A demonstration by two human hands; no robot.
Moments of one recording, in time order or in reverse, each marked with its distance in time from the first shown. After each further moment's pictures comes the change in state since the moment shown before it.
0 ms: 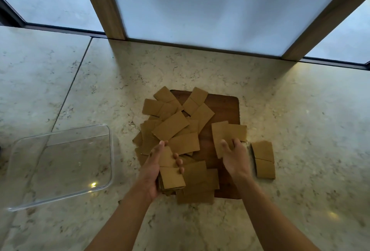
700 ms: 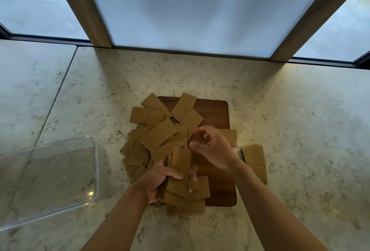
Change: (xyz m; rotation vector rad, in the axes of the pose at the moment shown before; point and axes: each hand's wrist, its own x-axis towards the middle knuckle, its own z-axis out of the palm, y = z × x) left_hand 0.019 -0.003 0.024 0.486 -0.413 -0.192; right_hand 0.014 -0.053 -0.027 -0.142 -0.443 -0.410
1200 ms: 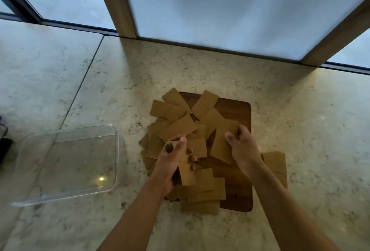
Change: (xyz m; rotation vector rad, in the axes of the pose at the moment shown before) left_hand 0.009 0.006 -0.002 -0.271 0.459 0.314; right_hand 0.008 -0.006 0.002 0.413 0.212 0.328
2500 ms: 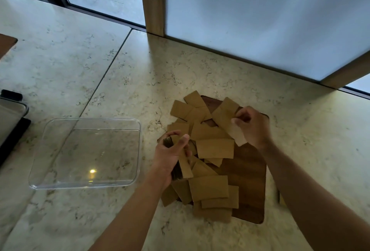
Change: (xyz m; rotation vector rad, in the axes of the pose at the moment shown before) left_hand -0.012 0.046 -0.038 0.064 0.166 0.156; right_hand 0.068 -0.046 0.025 -0.615 0.088 -0.503
